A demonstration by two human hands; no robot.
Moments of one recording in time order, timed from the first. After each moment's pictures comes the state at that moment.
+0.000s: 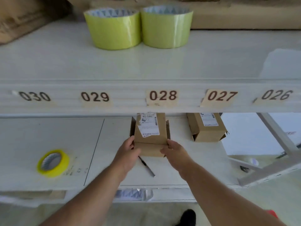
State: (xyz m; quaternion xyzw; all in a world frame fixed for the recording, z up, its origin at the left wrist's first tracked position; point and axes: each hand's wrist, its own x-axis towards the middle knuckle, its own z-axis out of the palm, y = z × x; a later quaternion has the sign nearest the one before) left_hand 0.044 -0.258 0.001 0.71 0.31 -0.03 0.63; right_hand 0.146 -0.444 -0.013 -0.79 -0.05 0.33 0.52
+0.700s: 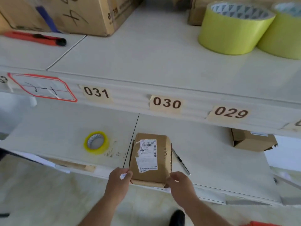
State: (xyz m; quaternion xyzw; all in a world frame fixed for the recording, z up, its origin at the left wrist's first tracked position) left_hand -0.137 -0.163 -0.066 0.68 0.54 0.00 0.50; right_hand -0.001 -0.357 -0.049 -0.85 -0.02 0.38 0.37
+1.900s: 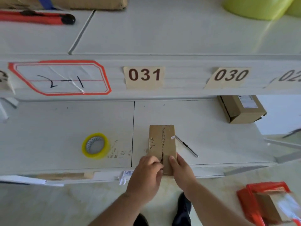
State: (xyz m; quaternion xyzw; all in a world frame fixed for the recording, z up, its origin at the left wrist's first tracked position) left_hand -0.125 -0.153 -0.048 0.96 0.06 0.03 0.29; right_hand -0.039 -0.299 -0.063 -0.80 0.04 0.31 0.52
